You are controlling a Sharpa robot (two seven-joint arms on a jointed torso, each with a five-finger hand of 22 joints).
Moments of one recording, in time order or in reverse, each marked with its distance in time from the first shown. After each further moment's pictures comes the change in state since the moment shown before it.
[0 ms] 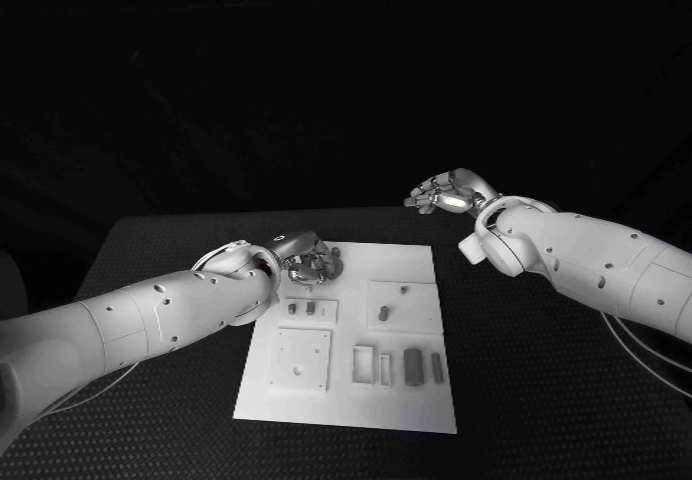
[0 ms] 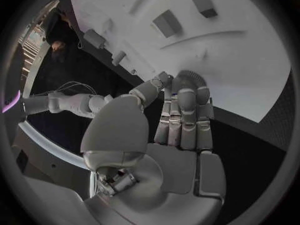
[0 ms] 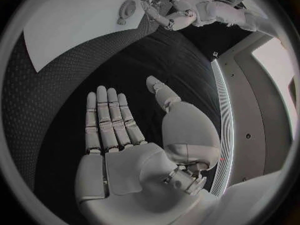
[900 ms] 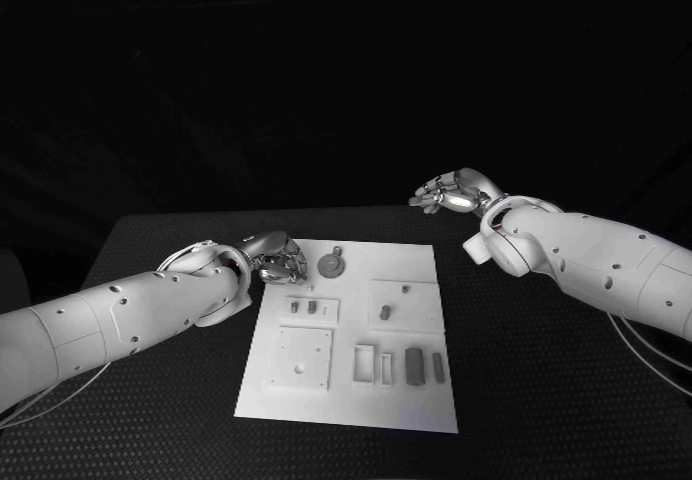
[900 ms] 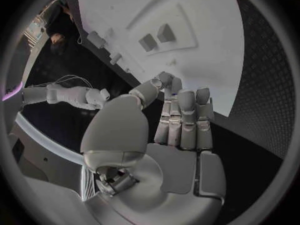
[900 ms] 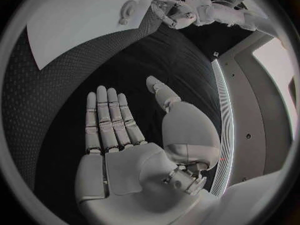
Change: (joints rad) left arm 0.000 -0.121 0.008 0.049 0.048 0.038 0.003; left_hand -0.005 0.002 0.005 0.000 0.001 -0.001 0.001 0.000 -0.002 0.003 0.003 -0.004 -0.002 0.006 -0.001 0.000 -0.002 0.000 0.000 0.000 0.000 0.000; right arm 0.000 -0.012 0.000 0.006 0.000 0.000 0.000; right_hand 0.000 0.000 0.000 0.000 0.000 0.000 0.000 0.004 -0.001 0.000 0.000 0.004 -0.002 0.000 0.000 0.000 -0.002 0.000 0.000 0.000 0.000 0.001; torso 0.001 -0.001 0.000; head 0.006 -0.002
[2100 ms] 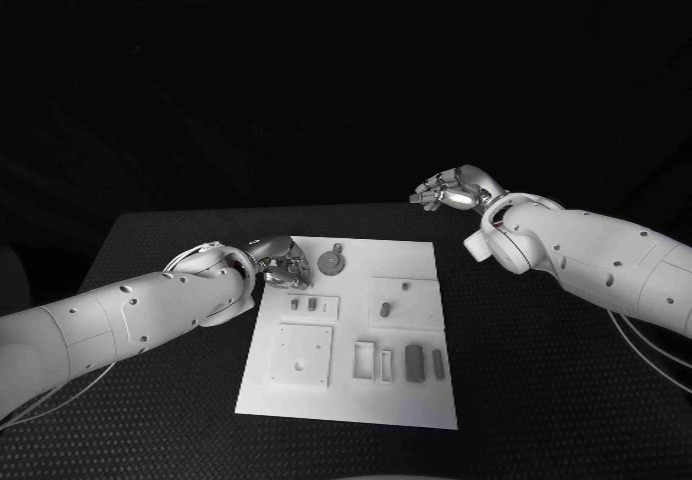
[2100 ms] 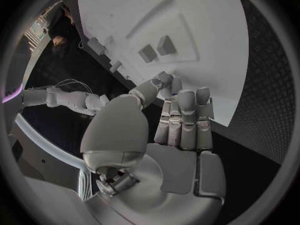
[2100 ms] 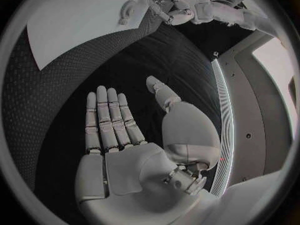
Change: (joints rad) left arm -0.016 0.024 -0.002 -0.027 -0.020 0.038 -0.002; left_hand 0.000 -0.004 0.002 -0.003 -0.002 0.004 0.000 0.000 -0.002 0.000 0.000 -0.008 0.000 0.003 0.003 0.000 -0.001 0.000 0.000 0.000 0.004 0.001; right arm 0.000 0.000 0.000 0.002 0.000 0.000 0.000; right_hand 0.000 0.000 0.000 0.000 0.000 0.000 0.000 0.000 -0.001 0.000 0.000 0.000 -0.003 0.000 0.000 0.004 -0.002 0.000 0.000 0.000 0.000 0.002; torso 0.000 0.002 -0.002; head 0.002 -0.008
